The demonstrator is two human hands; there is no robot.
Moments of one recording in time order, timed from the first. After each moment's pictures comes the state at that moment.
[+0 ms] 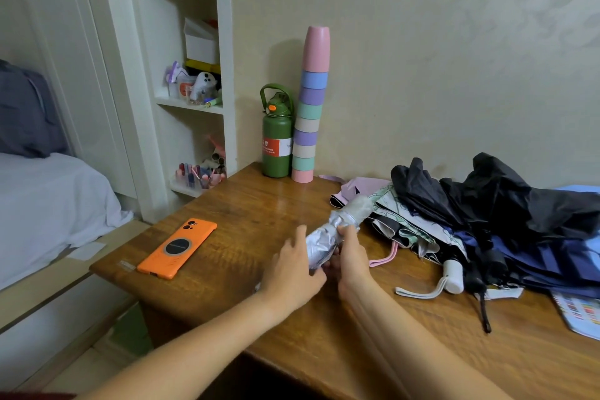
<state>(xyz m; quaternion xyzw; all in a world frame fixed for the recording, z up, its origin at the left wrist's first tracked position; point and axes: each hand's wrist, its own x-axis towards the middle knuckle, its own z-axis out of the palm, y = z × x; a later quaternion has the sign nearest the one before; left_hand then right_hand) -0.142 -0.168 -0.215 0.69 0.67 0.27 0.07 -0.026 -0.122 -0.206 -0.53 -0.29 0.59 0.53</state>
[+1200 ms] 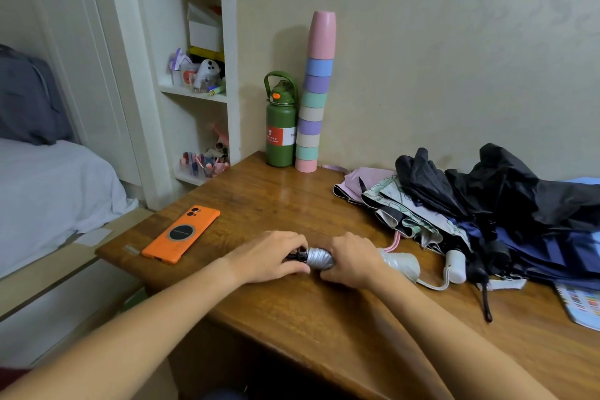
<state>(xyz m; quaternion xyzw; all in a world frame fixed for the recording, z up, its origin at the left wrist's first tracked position) -0.211 -0.147 -0.211 0.87 0.47 0.14 0.06 0.005 -0.121 -0.199 -0.50 -0.87 -0.01 0.02</state>
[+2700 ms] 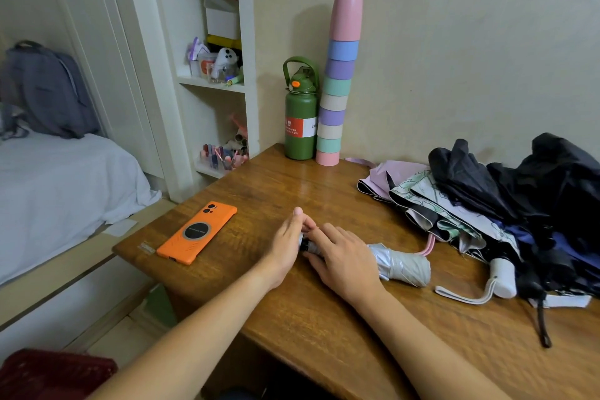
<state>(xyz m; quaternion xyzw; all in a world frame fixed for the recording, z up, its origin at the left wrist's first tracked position) -0.193 -0.113 -0.250 0.50 0.54 0.53 0.41 -0.042 -0.103 -0.256 -0.35 -0.87 -0.14 0.31</state>
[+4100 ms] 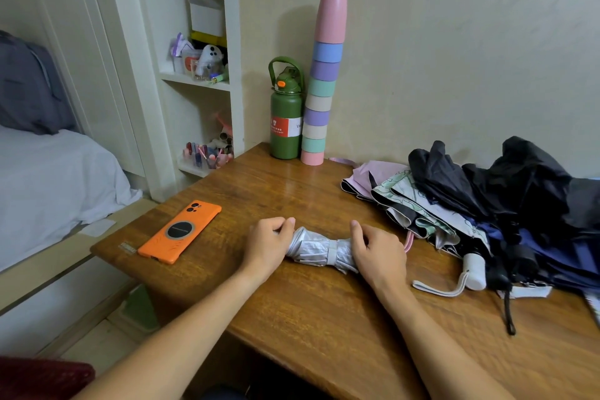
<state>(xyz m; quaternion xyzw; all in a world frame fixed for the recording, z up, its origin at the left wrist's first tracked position) -0.197 -0.114 -0.255 0.57 0.62 0.50 0.20 0.021 -0.097 -0.241 -0.62 -0.69 0.04 0.36</state>
